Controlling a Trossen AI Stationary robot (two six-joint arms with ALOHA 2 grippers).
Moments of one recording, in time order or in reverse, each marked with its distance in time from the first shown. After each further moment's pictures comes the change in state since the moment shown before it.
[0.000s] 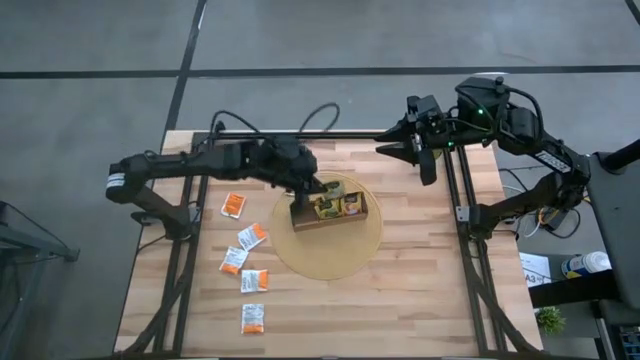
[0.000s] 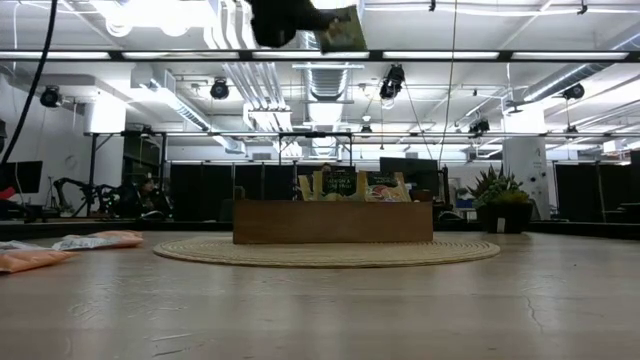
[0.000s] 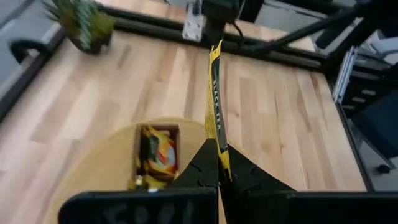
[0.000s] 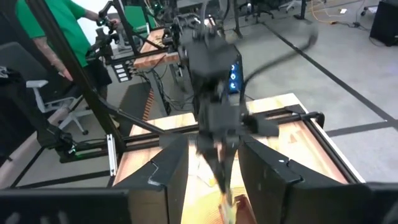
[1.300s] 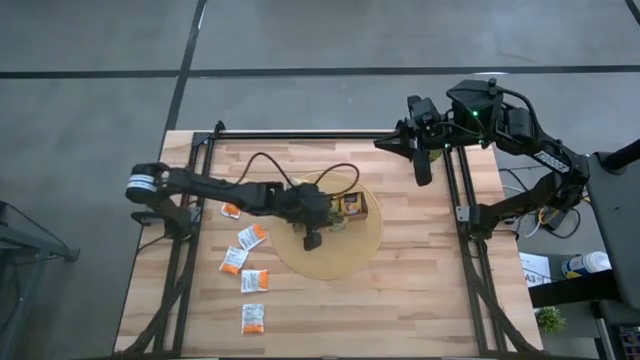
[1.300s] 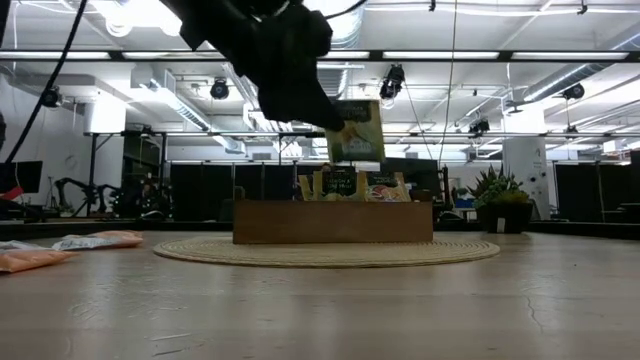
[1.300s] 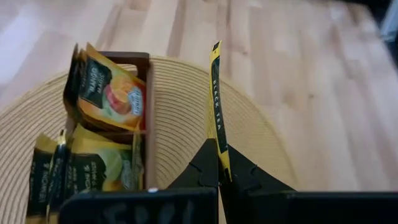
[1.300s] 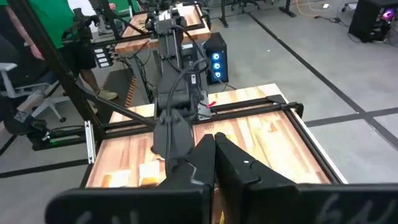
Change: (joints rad) left arm -0.146 0.168 -0.310 0.370 -0.119 -0.055; right arm 0.000 0.004 -0.002 -0.053 0.061 -0.060
